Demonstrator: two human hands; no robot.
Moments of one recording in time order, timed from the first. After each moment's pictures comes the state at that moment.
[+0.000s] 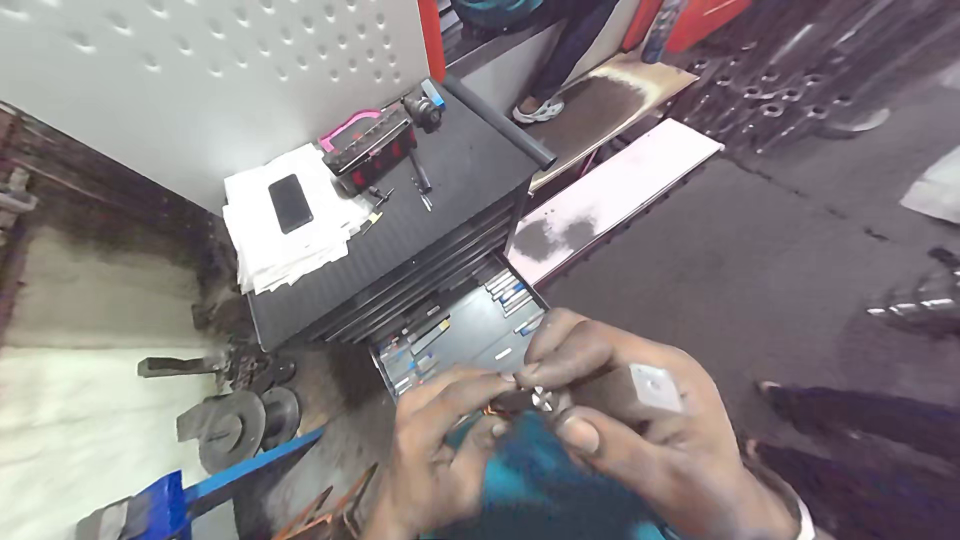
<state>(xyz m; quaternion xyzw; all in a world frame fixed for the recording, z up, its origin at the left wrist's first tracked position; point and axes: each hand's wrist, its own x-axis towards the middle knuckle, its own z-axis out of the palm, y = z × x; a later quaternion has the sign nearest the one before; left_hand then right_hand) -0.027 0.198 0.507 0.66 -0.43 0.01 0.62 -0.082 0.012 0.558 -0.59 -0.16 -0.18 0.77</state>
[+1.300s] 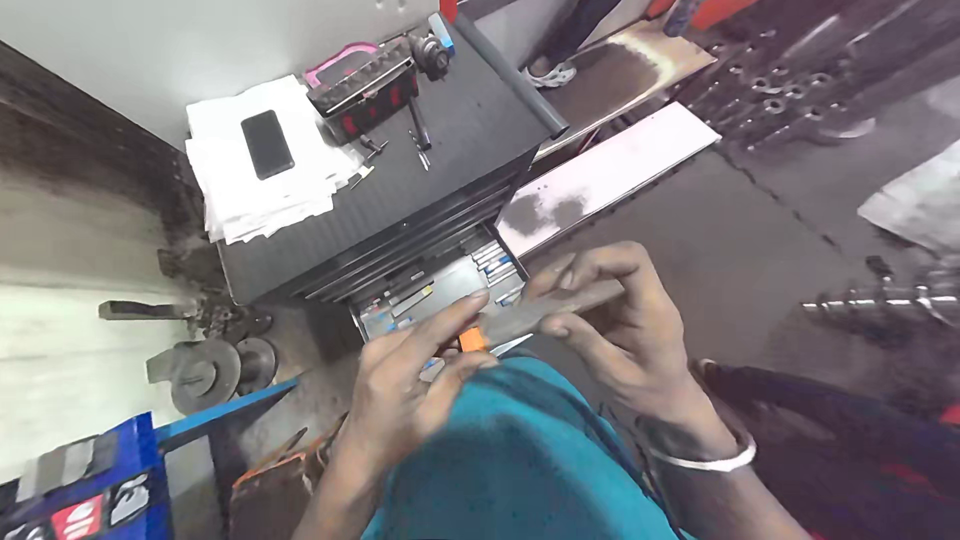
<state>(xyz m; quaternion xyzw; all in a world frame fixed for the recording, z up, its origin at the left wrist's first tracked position) -0.005 0.206 0.505 0.70 -0.40 -0.01 0.59 -0.058 -0.018 0.514 -0.74 -0.16 -0.21 0.62</state>
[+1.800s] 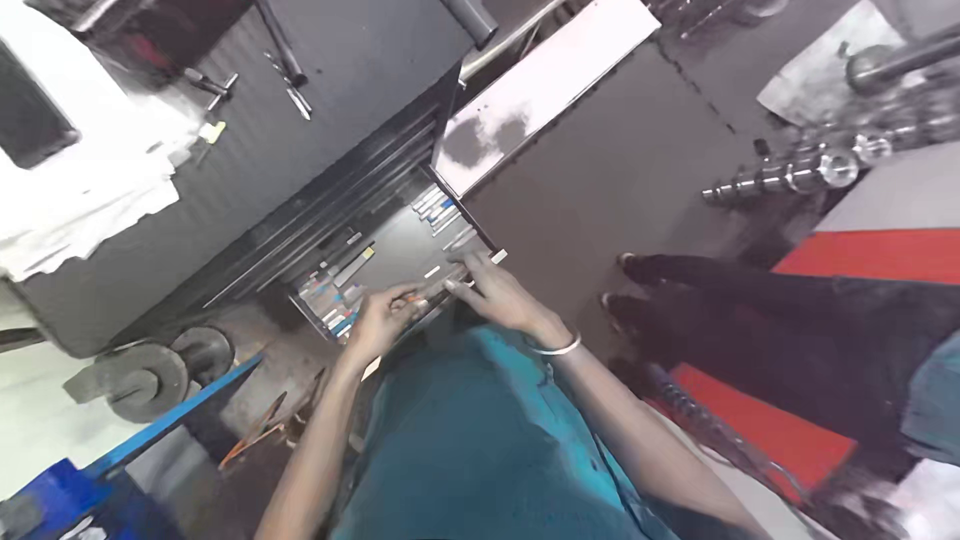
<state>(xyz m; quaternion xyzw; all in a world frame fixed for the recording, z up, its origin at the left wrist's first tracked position) 0.022 0.164 0.300 0.75 -0.19 -0.43 0.48 -0.076 -0.074 0.318 -0.86 0.13 0.19 0.45</state>
